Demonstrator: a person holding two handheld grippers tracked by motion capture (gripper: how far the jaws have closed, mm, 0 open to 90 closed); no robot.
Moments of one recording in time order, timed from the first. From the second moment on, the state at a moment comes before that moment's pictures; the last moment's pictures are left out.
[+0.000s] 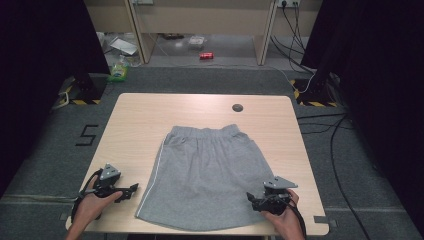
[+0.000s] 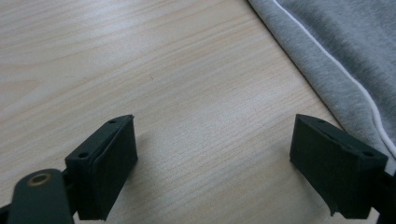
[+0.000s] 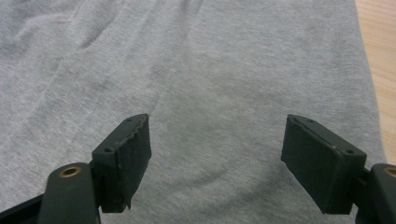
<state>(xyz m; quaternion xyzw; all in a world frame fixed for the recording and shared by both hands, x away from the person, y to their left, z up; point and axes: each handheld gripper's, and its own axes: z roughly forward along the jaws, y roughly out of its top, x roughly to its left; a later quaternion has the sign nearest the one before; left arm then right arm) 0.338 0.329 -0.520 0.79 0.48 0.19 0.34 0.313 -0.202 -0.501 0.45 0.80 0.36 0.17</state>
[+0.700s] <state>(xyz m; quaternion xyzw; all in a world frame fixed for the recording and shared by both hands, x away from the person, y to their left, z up) 0.367 0.326 -0.511 0.78 0.49 0.17 0.35 0.314 -0.197 -0.500 0.45 0.80 0.37 0.16</state>
